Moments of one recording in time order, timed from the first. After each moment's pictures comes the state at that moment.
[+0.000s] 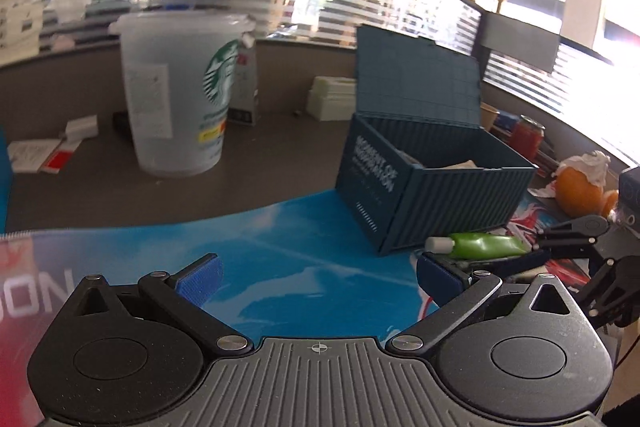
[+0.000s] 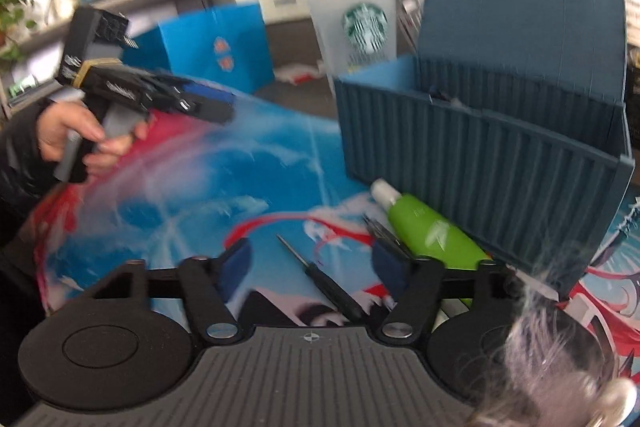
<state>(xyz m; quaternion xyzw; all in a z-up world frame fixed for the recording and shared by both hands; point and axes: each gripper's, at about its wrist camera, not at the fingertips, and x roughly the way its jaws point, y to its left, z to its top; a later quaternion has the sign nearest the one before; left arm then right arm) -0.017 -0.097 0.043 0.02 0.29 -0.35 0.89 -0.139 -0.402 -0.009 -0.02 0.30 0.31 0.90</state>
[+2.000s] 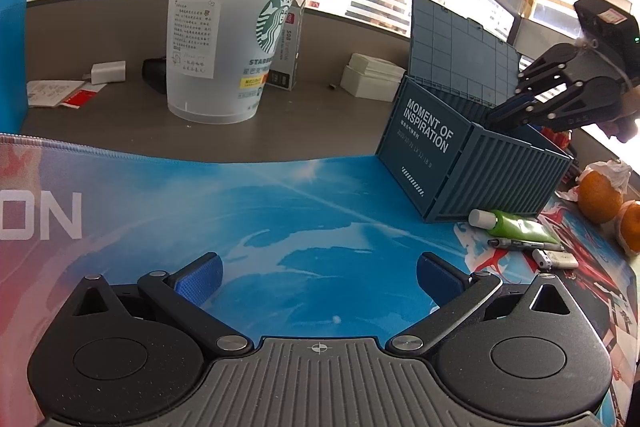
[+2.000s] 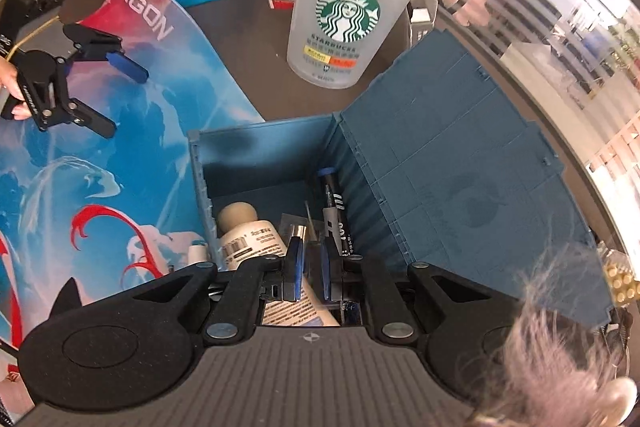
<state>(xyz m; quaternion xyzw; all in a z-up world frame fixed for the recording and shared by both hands) -0.009 -0.073 -0.003 -0.02 0.31 -0.33 0.89 0.012 -0.394 0.082 -0.30 0.38 0.31 0.82</state>
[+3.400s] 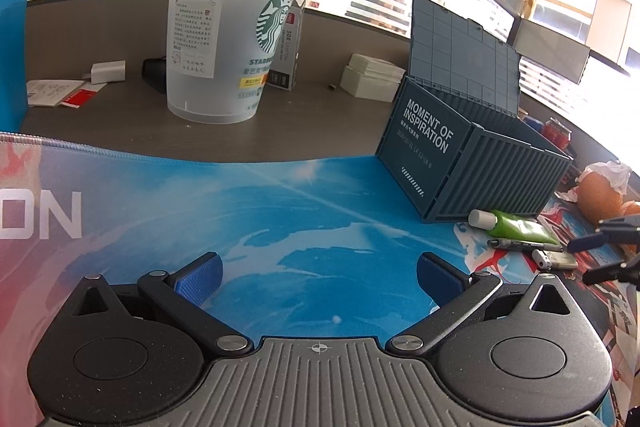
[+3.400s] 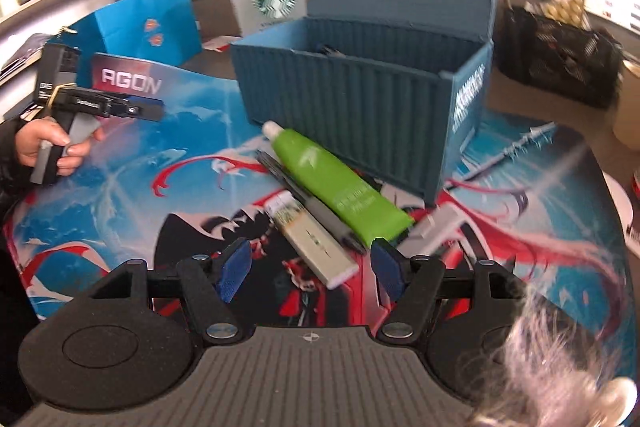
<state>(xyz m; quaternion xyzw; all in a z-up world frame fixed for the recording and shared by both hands) -0.009 -0.073 -0.003 -0.02 0.31 -0.33 0.89 -0.166 -0.466 -0.008 0.00 0.34 0.21 0.91</state>
